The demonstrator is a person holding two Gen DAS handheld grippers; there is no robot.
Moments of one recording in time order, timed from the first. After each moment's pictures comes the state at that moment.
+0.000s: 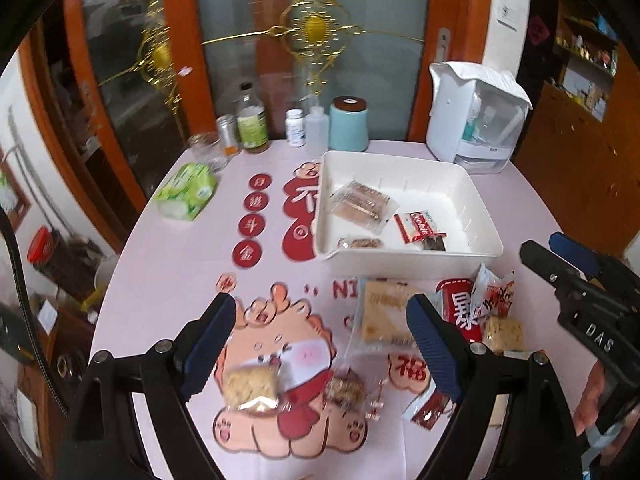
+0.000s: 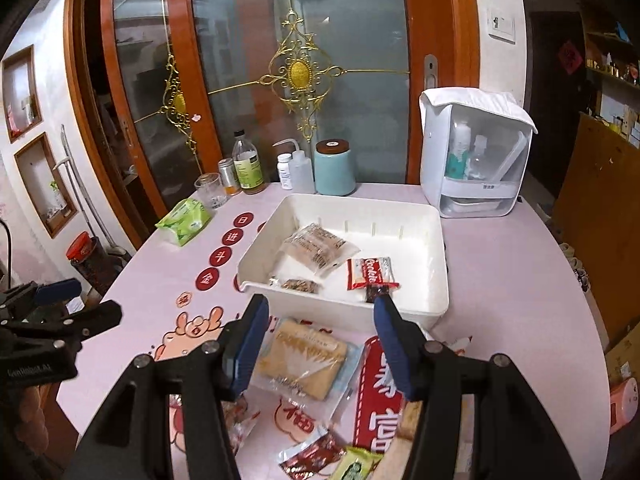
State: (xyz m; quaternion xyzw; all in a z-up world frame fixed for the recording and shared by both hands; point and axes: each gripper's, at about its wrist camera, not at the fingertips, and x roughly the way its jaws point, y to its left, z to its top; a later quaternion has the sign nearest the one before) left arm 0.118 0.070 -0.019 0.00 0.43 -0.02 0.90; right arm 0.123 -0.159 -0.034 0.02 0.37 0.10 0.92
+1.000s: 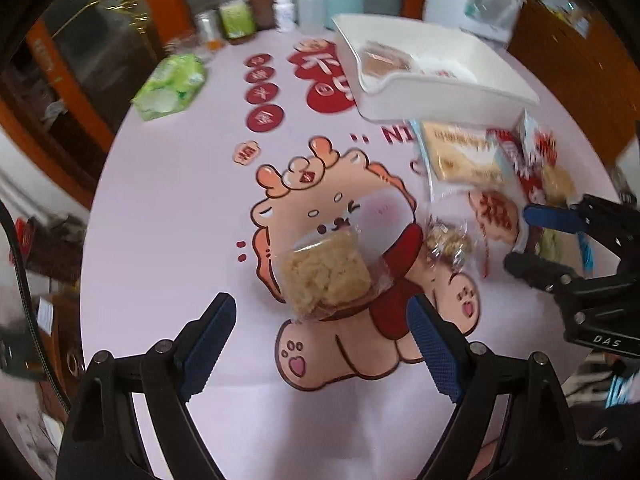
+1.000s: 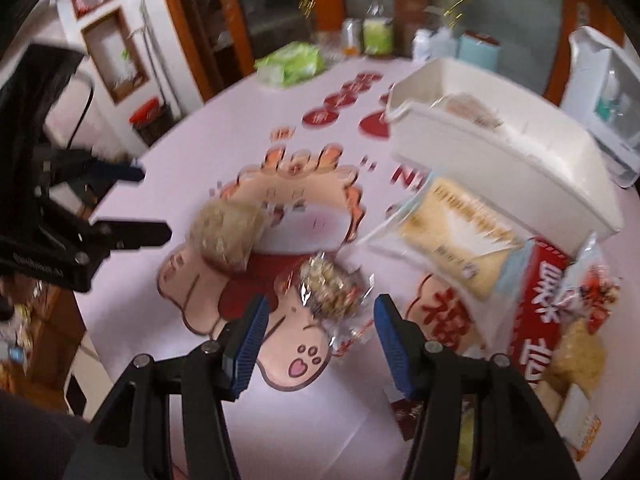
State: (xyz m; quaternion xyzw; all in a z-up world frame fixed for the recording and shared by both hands) left arm 0.094 0.168 -0.157 0.08 0.55 -0.10 0.82; right arm 0.086 -0.031 -0.184 -0.08 0.50 0.26 0.82
